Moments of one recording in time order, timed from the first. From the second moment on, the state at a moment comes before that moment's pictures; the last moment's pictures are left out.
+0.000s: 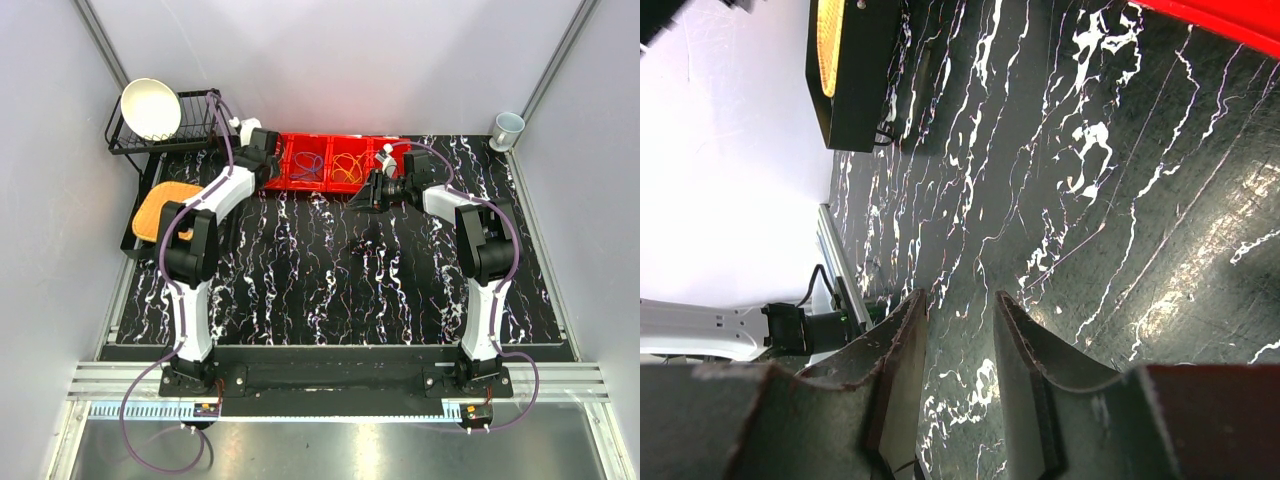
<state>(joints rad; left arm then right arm) -0.30 2.08 1.69 -0.34 -0.49 -0.46 0.23 2.09 1.40 0.03 -0.95 0.56</state>
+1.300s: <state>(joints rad) -0.36 2.21 1.70 -0.37 -0.36 -0.25 0.23 2.10 1.40 0.03 -0.95 0.56</state>
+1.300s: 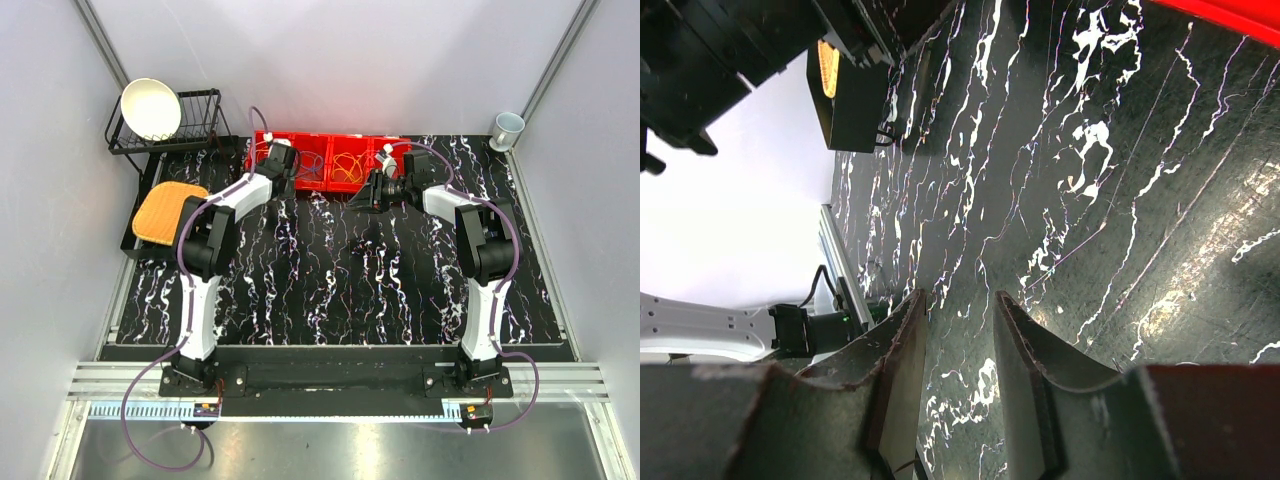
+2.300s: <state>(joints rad) -0.39 2.20 1.79 -0.35 -0.48 -0.16 0.23 2.10 1.40 0.02 -0.96 0.56</state>
